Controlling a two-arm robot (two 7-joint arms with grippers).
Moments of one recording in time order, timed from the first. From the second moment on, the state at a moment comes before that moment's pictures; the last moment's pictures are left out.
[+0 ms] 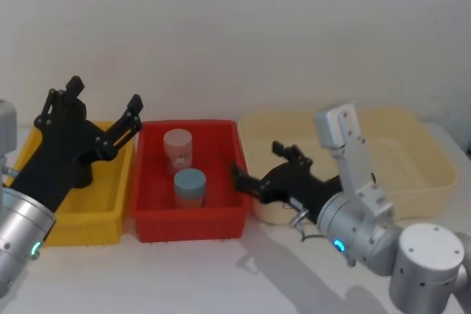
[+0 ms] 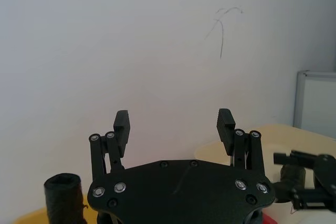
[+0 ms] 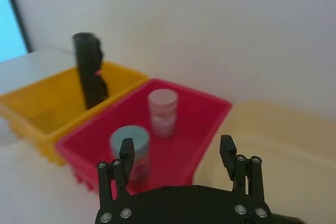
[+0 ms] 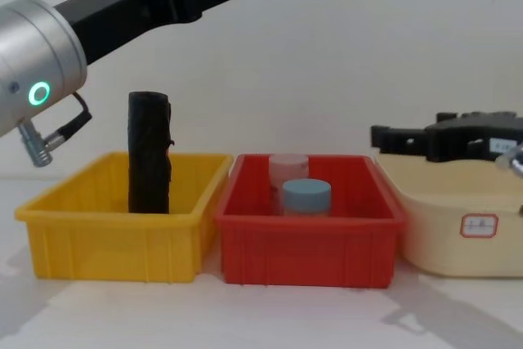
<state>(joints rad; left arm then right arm) -0.22 0.28 0.32 -1.74 -0.35 -0.13 -0.21 0.19 0.24 -0.22 -1.69 0.18 0.31 0.32</state>
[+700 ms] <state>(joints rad) -0.17 0.29 0.30 -1.79 -0.35 -0.14 -0.19 0.19 0.22 -0.32 -1.70 0.19 0.33 0.34</state>
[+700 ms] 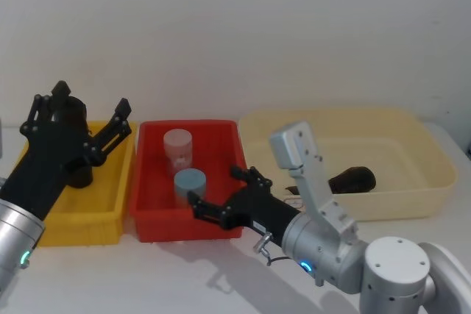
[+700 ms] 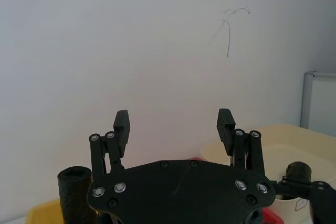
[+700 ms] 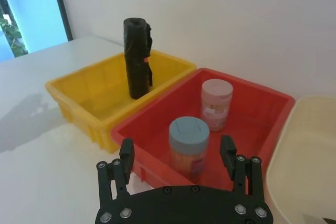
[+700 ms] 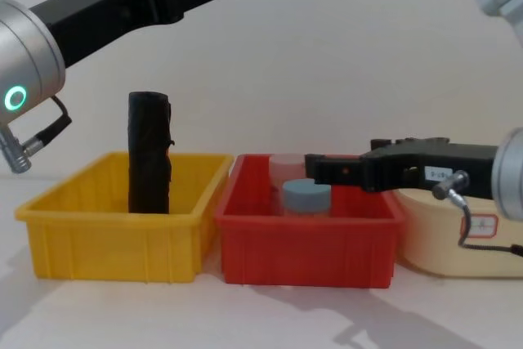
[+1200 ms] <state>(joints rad) -0.17 0.29 0.30 -1.79 -0.35 -0.14 -0.18 0.26 0.18 -0.37 -1.59 0.16 0.33 0.31</state>
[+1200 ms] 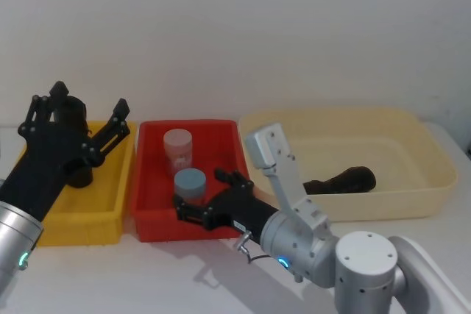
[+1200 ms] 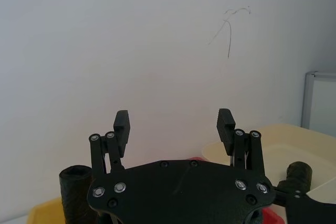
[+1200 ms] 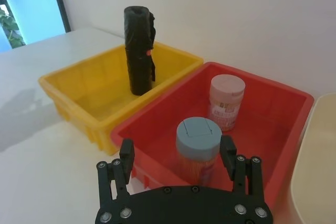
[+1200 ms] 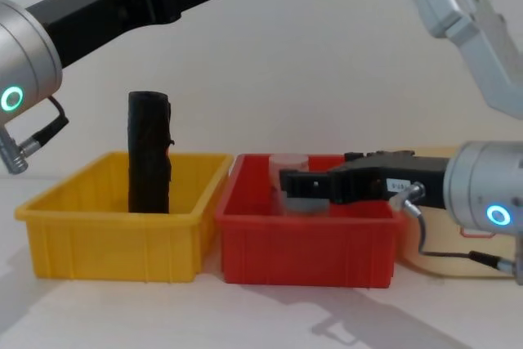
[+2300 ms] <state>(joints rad) -0.16 0.29 0.29 -1.79 -0.35 -0.14 -0.18 0.39 0.10 -0.38 -1.38 0.14 0.31 0.25</state>
